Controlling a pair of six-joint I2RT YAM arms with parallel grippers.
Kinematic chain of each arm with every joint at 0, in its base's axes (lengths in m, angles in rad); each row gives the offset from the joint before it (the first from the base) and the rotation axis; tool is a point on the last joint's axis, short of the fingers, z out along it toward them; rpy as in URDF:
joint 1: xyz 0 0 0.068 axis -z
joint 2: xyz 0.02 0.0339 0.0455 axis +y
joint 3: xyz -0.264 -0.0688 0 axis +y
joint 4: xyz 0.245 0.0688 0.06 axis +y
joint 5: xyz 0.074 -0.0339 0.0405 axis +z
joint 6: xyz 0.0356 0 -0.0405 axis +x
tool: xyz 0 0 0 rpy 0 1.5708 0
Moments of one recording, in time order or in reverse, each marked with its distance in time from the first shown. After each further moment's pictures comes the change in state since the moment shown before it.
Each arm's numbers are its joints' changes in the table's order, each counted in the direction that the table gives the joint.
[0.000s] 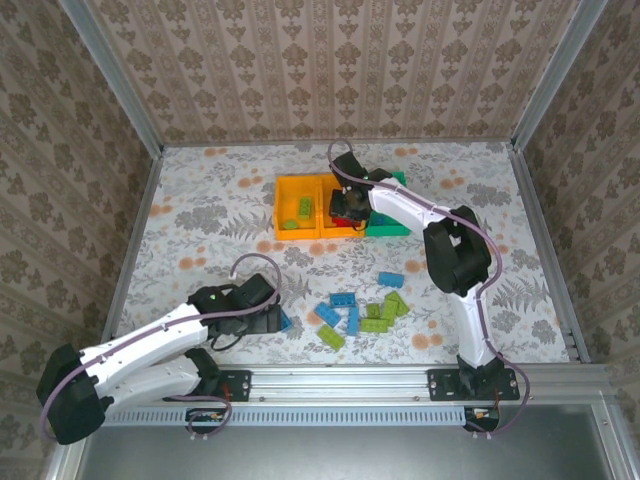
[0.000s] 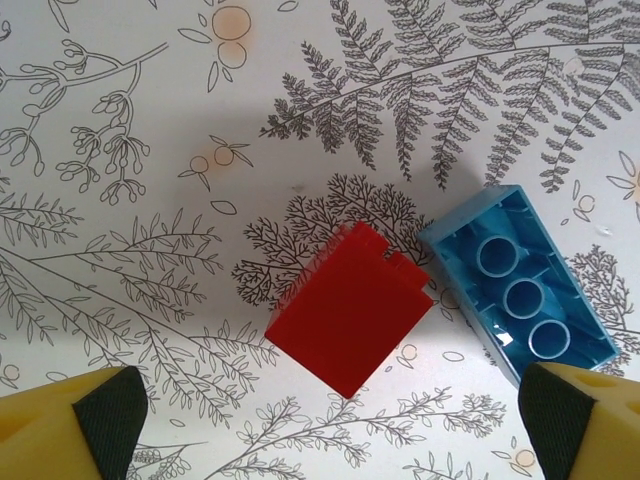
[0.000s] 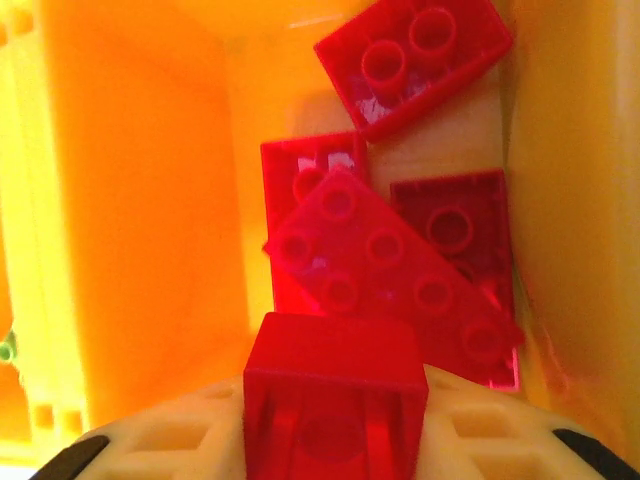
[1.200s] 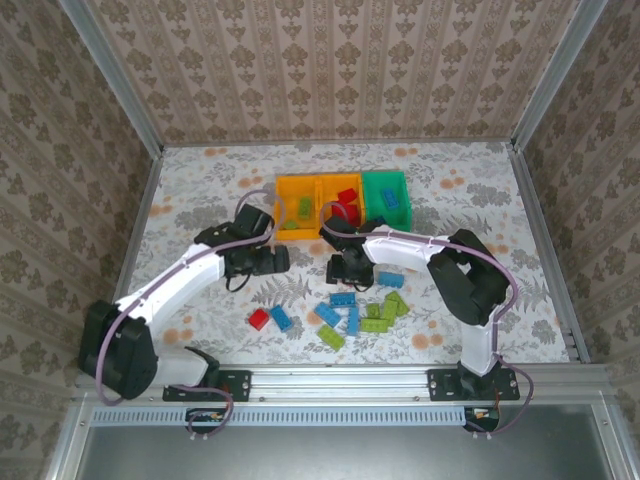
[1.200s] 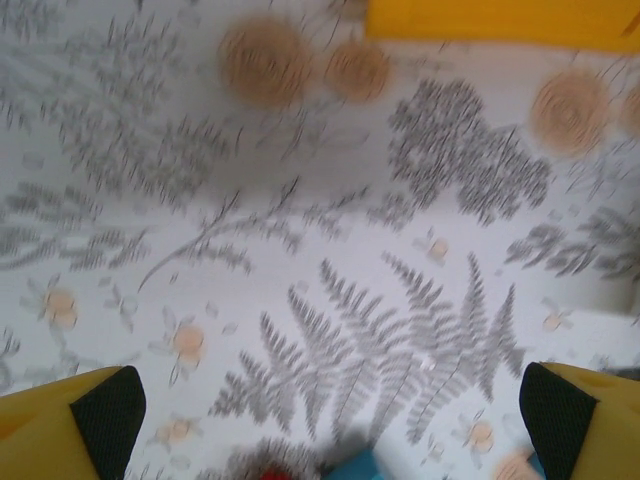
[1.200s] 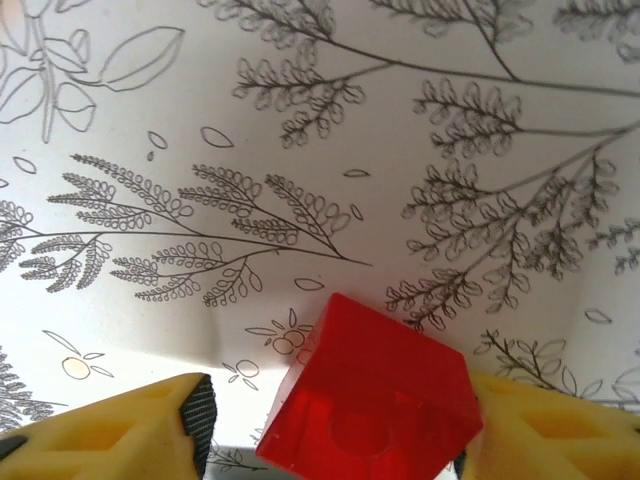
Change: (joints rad) left arm -0.376 0.352 -0.346 -0.128 -0.161 0.298; right arm -0.226 -0.238 0.500 0.025 0.052 0.175
